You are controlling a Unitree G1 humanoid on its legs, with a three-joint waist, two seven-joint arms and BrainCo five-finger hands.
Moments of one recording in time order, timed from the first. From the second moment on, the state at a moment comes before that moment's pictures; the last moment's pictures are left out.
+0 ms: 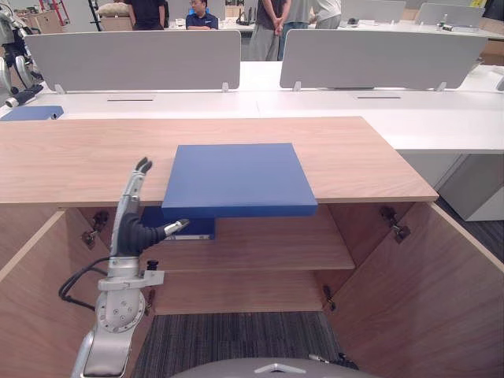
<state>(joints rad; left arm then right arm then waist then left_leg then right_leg) 0.27 0.28 -0.03 -0.42 0.38 -0.25 0.25 0.11 -0.09 -0.24 1.10 0.07 -0.04 -0.11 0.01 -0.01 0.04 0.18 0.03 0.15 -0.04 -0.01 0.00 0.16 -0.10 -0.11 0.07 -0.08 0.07</state>
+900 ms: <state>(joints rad) 0.15 0.38 -0.24 -0.30 0.74 -0.23 0.26 0.11 -0.12 -0.21 1.11 0.07 -0.04 -0.11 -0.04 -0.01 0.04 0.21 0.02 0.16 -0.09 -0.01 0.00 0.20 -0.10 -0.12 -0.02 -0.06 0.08</state>
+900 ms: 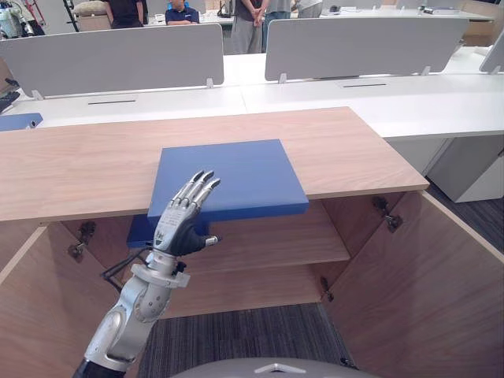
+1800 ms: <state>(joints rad) 0.11 0.27 -0.19 -0.17 0.97 -0.10 0.39 0.11 -0.11 -0.21 1.11 0.07 -0.04 -0.11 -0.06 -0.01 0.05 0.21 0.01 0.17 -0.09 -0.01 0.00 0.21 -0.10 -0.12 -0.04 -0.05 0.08</state>
